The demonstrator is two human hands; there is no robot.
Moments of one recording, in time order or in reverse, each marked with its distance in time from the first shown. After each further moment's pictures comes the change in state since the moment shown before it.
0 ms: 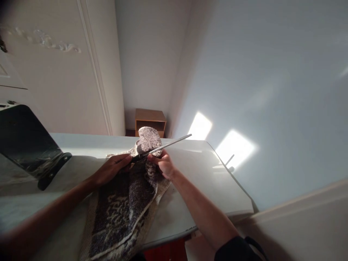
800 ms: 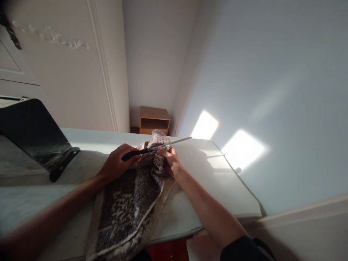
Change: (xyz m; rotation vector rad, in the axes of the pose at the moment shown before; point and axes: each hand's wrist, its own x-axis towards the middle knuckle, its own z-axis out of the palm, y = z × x) left_hand 0.003 -0.013 0.002 0.422 0.340 0.219; right_hand 0.006 -0.002 0.001 0.063 0.184 0.110
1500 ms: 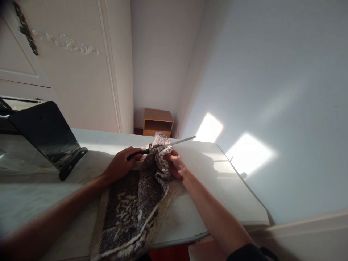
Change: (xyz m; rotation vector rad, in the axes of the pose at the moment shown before) left_hand 0.002 -0.005 -0.004 -0.006 -0.046 -0.052; right_hand -0.002 -0.004 -0.006 -0.049 -0.118 0.043
